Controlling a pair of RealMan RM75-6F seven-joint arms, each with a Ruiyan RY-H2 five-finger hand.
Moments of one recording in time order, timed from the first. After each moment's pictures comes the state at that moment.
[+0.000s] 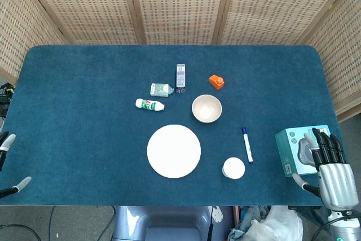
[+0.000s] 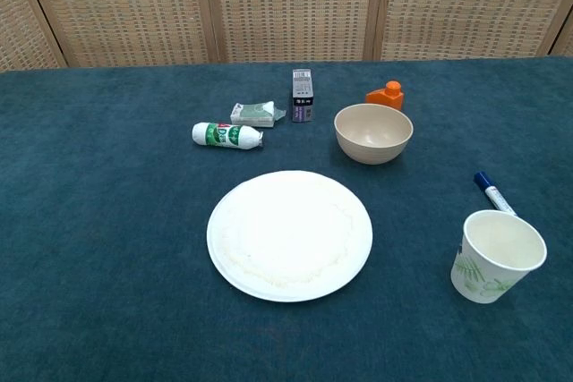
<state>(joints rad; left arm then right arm) 0.01 -1.03 0.02 -1.63 1.63 1.63 -0.08 0.01 -1.10 0.07 -1.81 -1.67 1.65 -0.19</state>
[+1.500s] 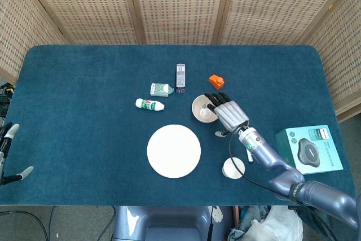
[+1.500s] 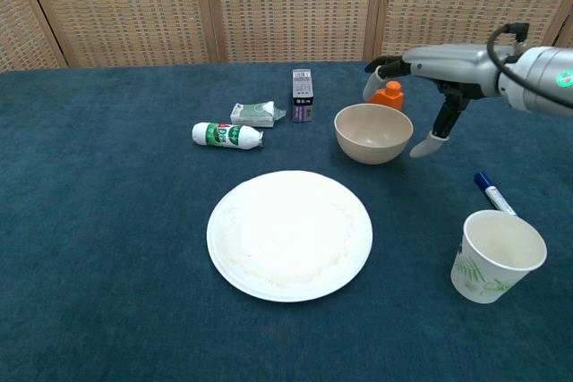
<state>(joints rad) -0.06 -1.03 -0.04 -1.66 1.47 1.47 -0.02 0.79 -1.48 0.26 -1.31 -1.33 0.74 -0.10</state>
